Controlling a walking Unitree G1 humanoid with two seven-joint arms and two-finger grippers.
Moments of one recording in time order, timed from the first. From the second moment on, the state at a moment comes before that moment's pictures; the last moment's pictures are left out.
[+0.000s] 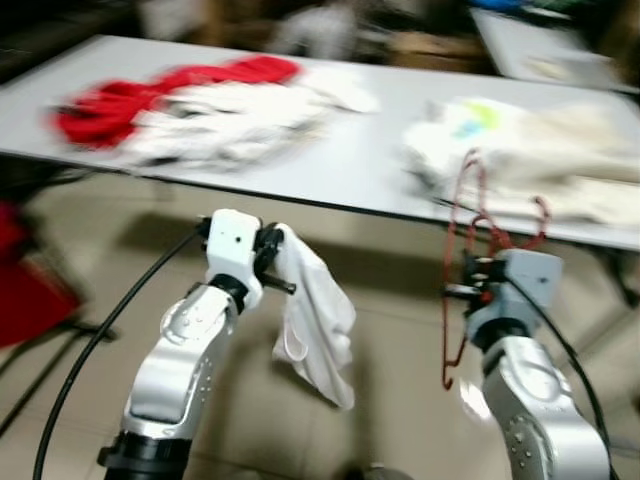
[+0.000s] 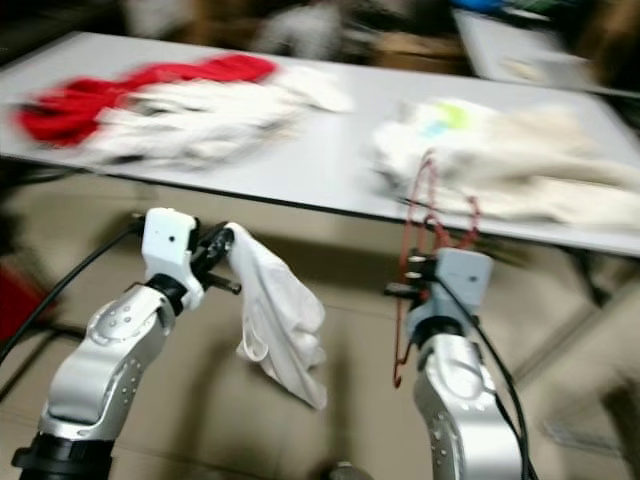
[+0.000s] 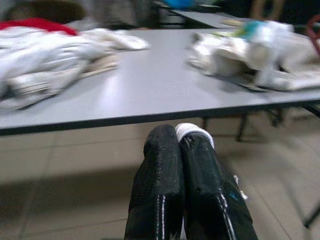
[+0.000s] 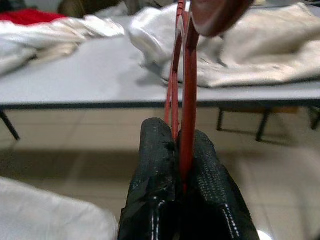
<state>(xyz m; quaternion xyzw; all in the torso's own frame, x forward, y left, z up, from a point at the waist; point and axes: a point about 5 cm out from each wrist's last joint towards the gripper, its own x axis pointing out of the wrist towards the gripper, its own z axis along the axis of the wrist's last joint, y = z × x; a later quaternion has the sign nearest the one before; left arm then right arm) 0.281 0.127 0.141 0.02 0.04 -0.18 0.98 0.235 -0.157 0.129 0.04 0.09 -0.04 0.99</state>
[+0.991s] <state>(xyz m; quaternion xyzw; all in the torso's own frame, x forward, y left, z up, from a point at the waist) 0.283 0.124 0.145 0.02 0.03 -0.18 0.98 0.230 -0.159 0.127 0.02 0.12 -0.05 0.99</state>
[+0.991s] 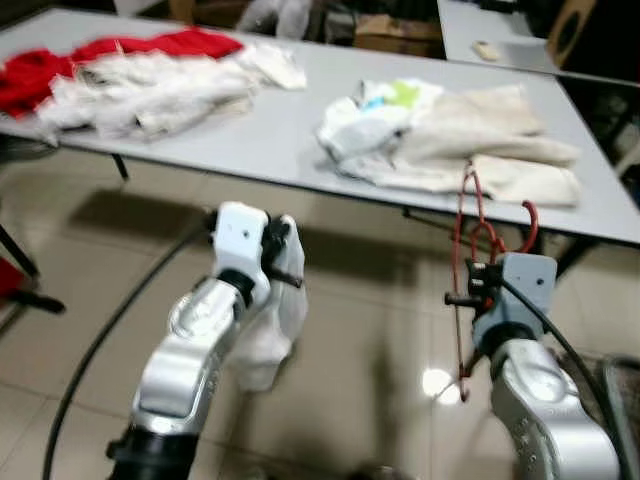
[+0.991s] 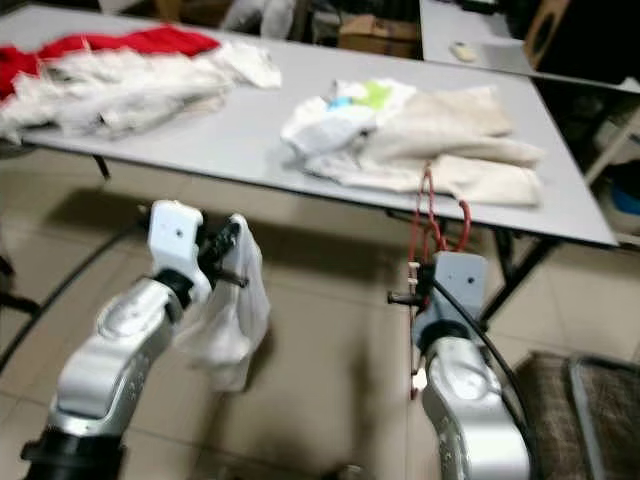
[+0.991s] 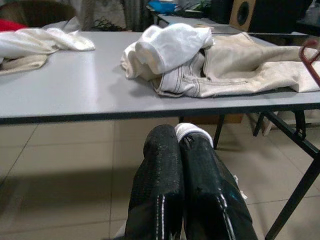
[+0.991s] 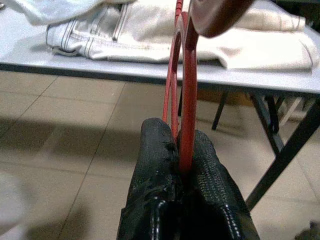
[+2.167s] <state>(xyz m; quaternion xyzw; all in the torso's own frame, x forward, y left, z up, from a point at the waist) 0.307 0.135 0.158 -0.01 0.01 -0.15 0.99 0.230 -0.160 0.139 -0.02 0.10 0.06 0.99</state>
